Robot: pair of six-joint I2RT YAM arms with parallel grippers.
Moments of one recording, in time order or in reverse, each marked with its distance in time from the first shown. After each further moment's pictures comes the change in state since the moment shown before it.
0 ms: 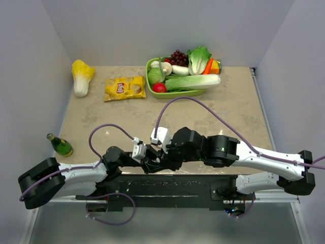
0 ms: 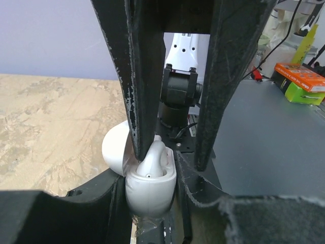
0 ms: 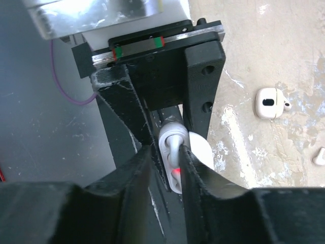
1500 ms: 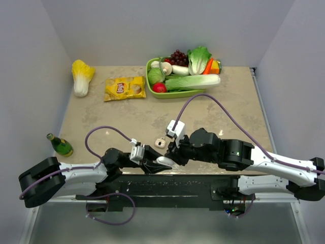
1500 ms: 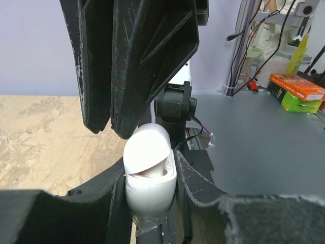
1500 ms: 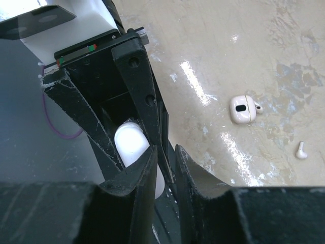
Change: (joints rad) left arm -0.026 0.008 0.000 0.081 -0.037 -0.001; right arm -0.010 -0.169 -0.132 0.134 0.122 0.085
